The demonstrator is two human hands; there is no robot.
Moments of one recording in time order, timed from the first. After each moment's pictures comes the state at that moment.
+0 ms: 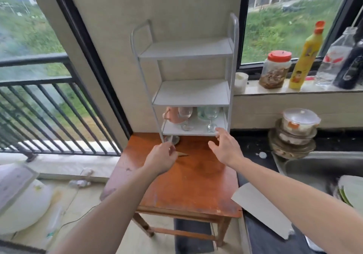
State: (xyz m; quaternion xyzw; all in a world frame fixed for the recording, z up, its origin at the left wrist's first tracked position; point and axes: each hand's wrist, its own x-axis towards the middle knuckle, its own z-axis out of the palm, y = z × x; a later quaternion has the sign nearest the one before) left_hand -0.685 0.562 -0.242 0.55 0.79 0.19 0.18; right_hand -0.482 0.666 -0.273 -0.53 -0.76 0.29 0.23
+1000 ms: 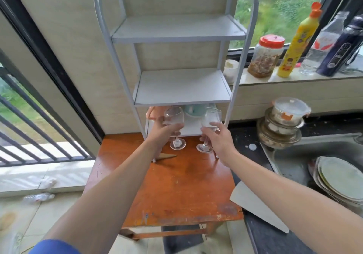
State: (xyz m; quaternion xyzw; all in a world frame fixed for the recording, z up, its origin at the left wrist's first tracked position) left_hand -0.722 0.685 -0.269 0.40 0.62 0.47 0.49; right_hand -0.527 0.705 -0.292 -0.54 -0.47 0.56 0.42
